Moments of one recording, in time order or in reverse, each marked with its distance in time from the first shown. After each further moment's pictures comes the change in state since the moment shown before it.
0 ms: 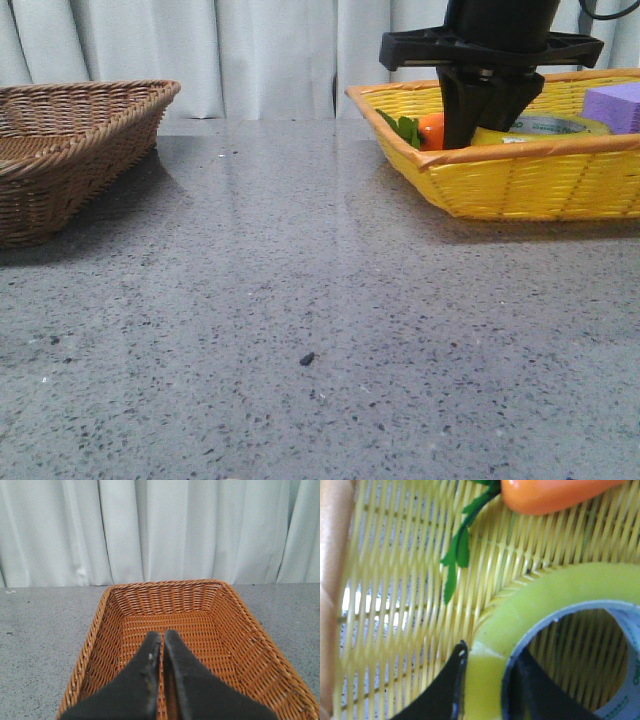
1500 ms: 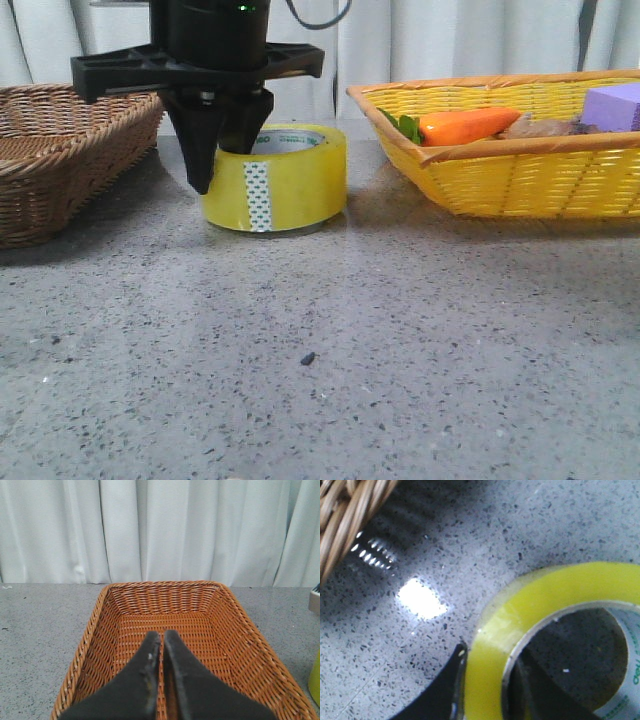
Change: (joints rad) left arm 0.000 0.000 0.000 -0.032 0.000 0.000; right arm 0.410 0.311 -0.488 -0.039 0.179 -0.013
